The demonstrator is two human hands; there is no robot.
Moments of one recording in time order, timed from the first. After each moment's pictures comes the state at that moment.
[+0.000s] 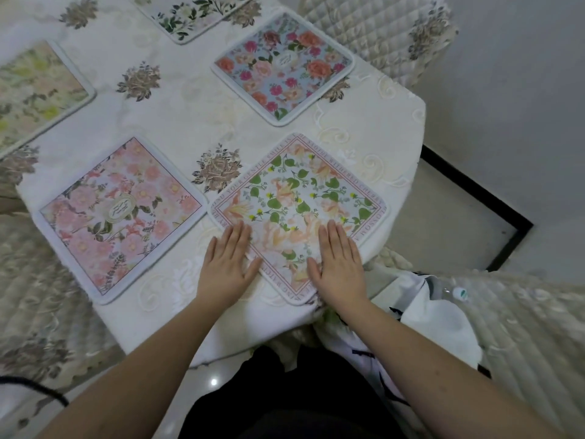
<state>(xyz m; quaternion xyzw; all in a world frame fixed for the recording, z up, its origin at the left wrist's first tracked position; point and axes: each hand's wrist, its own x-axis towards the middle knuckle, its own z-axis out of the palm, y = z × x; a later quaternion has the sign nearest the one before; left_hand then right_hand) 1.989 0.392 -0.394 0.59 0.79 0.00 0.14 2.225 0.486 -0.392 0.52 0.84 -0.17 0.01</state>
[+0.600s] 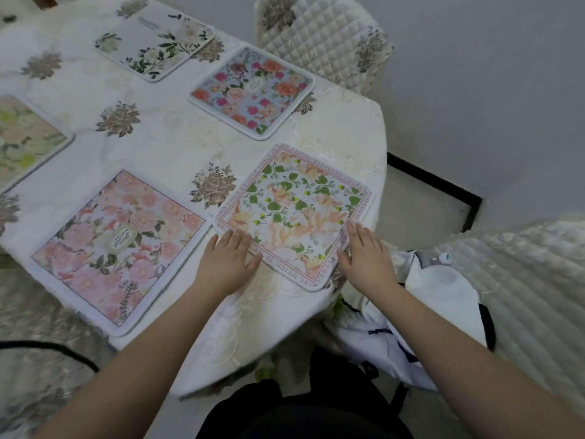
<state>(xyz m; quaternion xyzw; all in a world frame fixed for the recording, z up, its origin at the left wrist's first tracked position) 1.950 0.413 -0.339 0.68 0.70 -0.13 0.17 2.242 0.454 -0.340 0.63 0.75 -0.19 0.02</state>
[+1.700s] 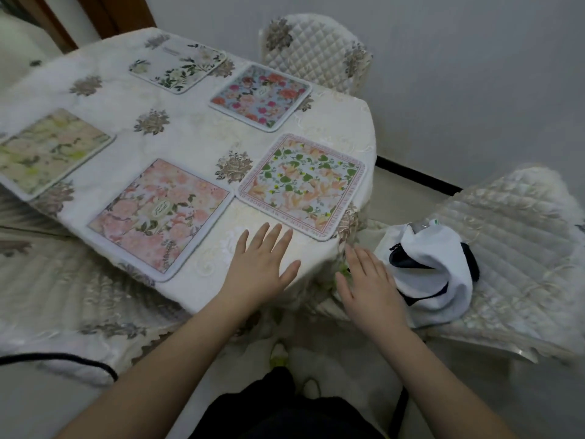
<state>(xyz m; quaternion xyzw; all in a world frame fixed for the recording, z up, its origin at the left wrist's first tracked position) 1.997 0.257 -0.244 0.76 0.64 -0.06 0.10 2.219 0.238 -0.260 0.64 0.75 -0.15 -0.05</state>
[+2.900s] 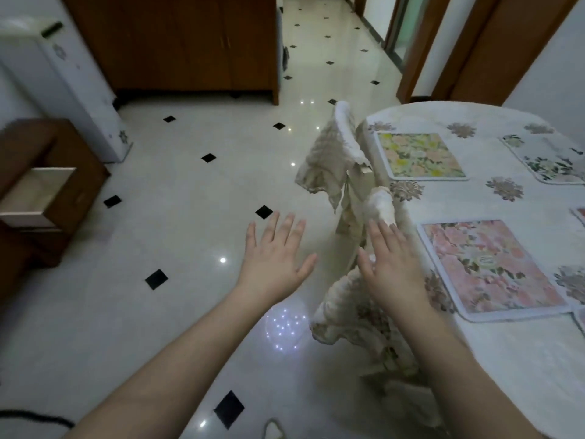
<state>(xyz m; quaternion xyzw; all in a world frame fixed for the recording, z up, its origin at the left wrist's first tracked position) 1.592 -0.132 -0.174 0.36 0.93 0.02 0.02 1.707 0.053 -0.184 0.23 0.96 -0.12 -0.12</state>
